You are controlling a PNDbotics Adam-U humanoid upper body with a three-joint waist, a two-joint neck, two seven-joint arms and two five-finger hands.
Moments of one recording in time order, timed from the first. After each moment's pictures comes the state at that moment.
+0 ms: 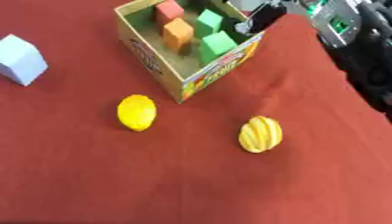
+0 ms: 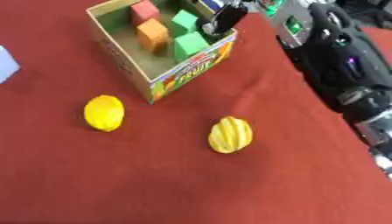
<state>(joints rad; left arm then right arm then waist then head) -0.27 0.46 0.12 -1.98 -0.08 -0.15 0.44 -0.99 -0.75 0.38 -1.40 0.53 -0.03 0.58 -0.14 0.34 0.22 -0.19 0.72</state>
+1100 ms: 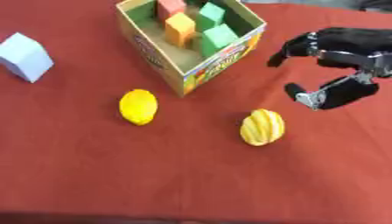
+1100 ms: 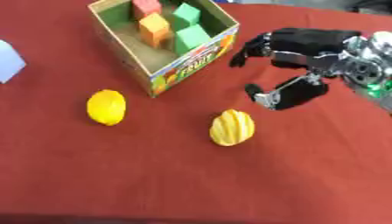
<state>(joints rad) -0.27 0.45 0.13 -1.98 -0.07 -0.15 0.44 -0.52 -1.14 0.43 -1.99 0.32 0.10 0.45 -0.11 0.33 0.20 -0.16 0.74</state>
